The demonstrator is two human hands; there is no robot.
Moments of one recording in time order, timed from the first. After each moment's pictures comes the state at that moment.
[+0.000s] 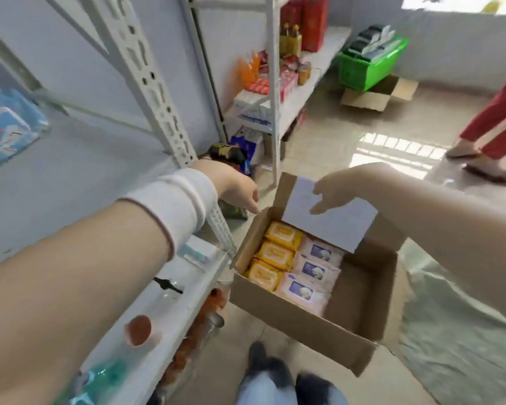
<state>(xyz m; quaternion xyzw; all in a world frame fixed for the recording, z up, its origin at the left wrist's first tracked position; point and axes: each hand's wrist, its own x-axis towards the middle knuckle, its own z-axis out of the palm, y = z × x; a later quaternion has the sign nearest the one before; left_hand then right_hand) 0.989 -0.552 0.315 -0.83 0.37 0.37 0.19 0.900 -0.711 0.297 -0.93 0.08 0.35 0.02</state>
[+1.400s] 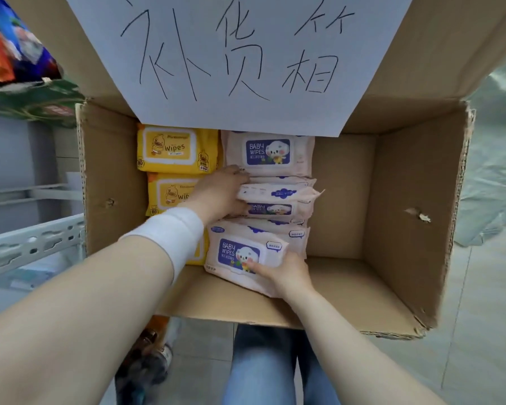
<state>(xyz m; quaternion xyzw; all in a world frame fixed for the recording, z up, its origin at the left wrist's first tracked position) 1.016 -0.703 -0.254 -0.78 0.47 0.41 0.12 0.829 -0.698 -0.232 -0.48 0.58 0.26 0.60</state>
